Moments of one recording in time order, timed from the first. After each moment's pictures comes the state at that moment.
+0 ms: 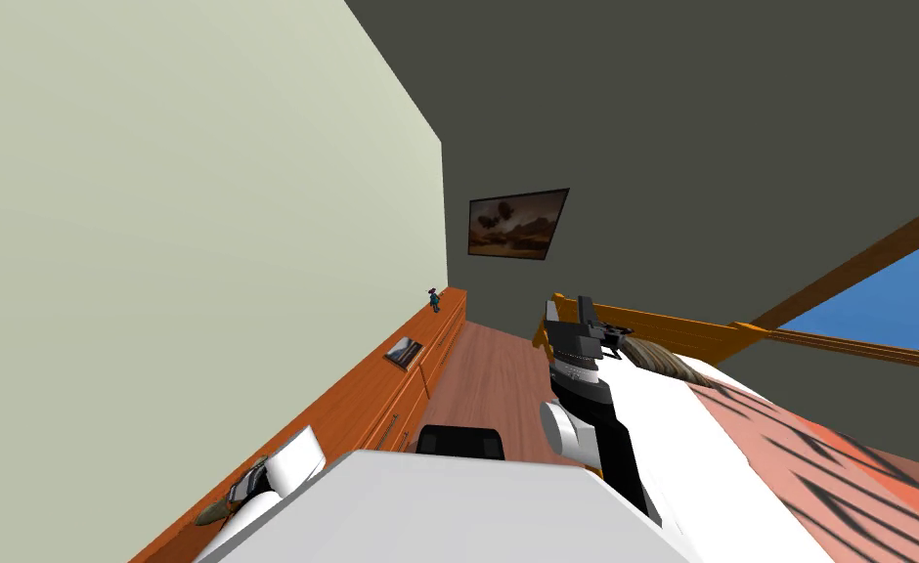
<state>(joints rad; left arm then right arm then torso) 0.24 0.45 0.08 -1.05 2.49 -0.87 -0.29 0.47 0.05 0.02 -2.32 0.02 -0.55 -0.05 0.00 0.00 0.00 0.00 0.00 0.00</state>
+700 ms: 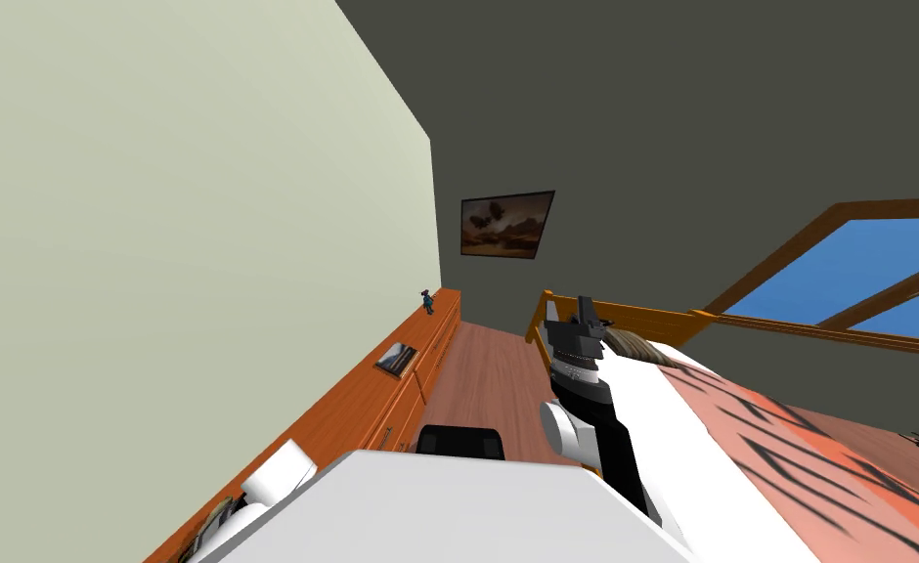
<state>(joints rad) 0.25 0.47 0.09 -0.96 2.69 -0.90 -0.34 0.47 0.05 0.02 -2.32 0.02 -0.55 -0.05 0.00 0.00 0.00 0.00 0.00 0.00</state>
